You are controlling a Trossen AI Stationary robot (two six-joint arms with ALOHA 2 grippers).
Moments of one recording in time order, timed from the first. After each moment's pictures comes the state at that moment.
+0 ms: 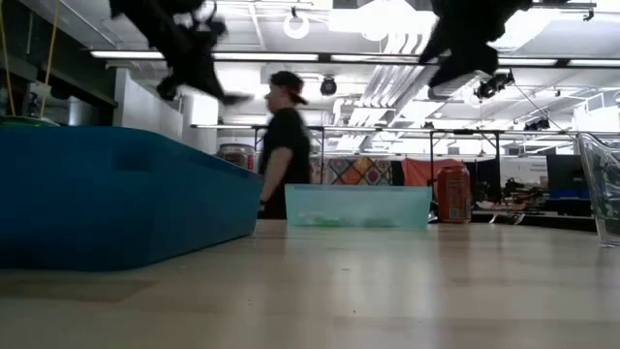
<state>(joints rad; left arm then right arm) 0.63 1.11 1.00 -0.59 0.07 -0.34 0.06 1.07 0.95 -0.63 0.29 0.56</state>
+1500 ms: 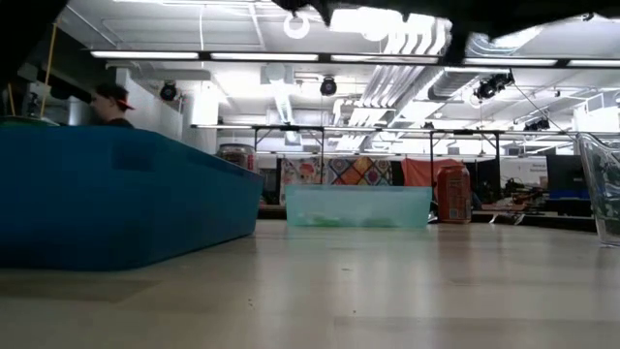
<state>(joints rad) -0.23 2.28 1.77 0.29 -0.04 0.00 0.13 0.99 0.95 0.18 0.35 0.69</state>
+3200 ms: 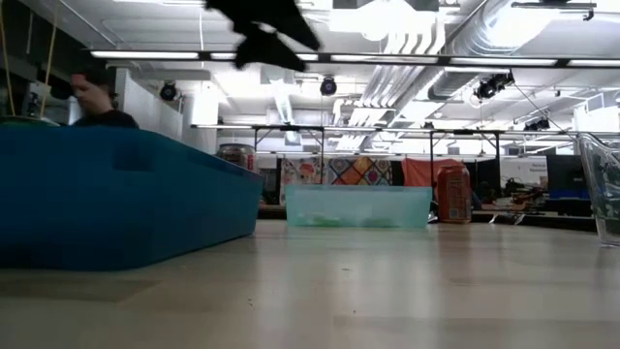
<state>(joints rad) -0.06 1.44 1.13 -0.27 -0.26 -0.41 0.13 0.90 0.95 0.13 0.45 0.52</state>
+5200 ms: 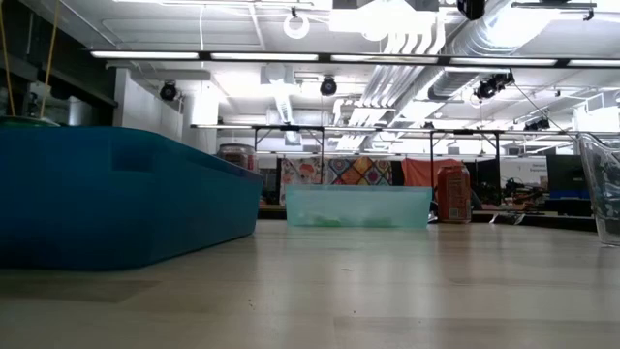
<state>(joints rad) -1.02 1.79 1.03 -0.81 -0.04 -2.14 0.13 0.92 0.95 -0.20 0.31 0.72</state>
